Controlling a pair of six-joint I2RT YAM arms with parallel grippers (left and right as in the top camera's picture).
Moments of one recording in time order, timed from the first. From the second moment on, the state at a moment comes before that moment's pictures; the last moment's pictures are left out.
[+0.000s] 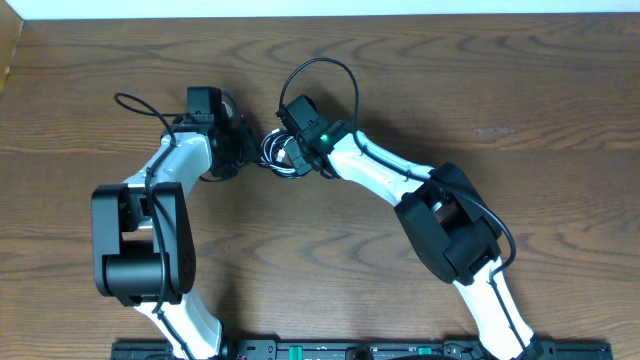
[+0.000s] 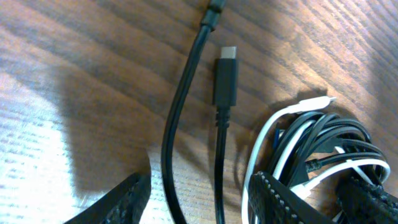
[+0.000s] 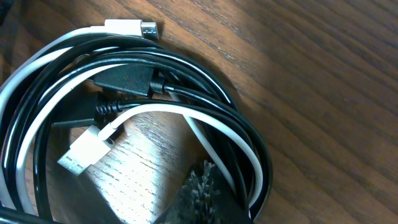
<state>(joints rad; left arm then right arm) 0.01 1.91 1.13 -0.46 0.24 -0.45 0.74 2.31 1.71 -0.47 0.09 0.20</state>
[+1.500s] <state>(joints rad) -0.06 1.93 1.18 -0.63 -0.13 -0.46 0.74 2.31 1.71 -0.47 0.09 0.20</state>
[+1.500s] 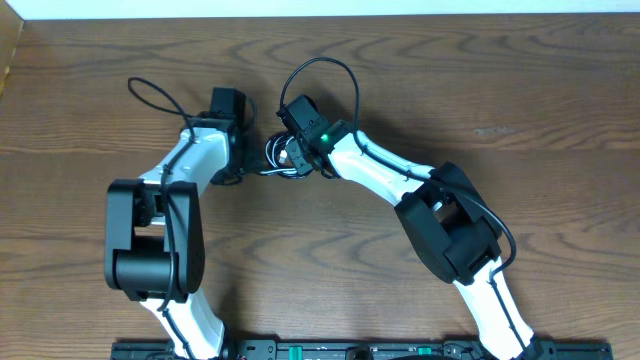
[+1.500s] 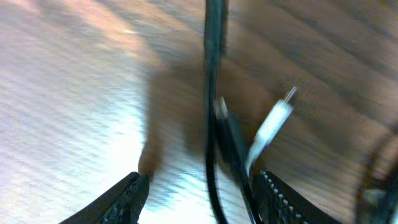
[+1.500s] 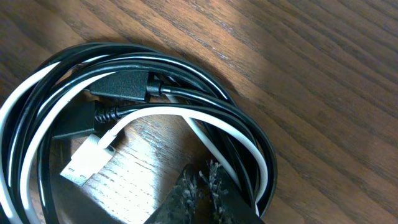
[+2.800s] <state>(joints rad) 0.03 1.95 1.20 -0.56 0.06 -0.42 0.67 2.19 1.71 -0.51 -0.14 0.15</state>
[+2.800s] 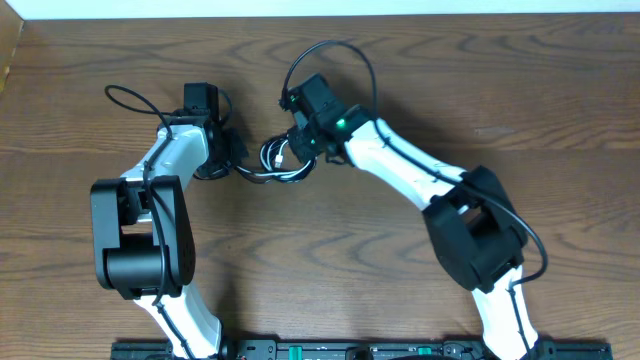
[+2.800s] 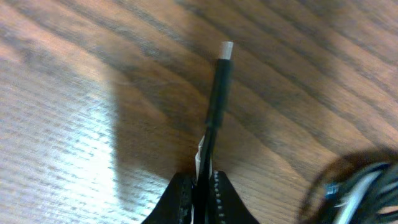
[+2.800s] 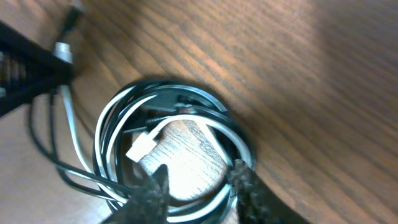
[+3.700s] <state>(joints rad) 0.06 1.70 1.20 -0.60 0.31 -0.27 0.59 2.19 1.71 -0.68 -0.35 0.13</state>
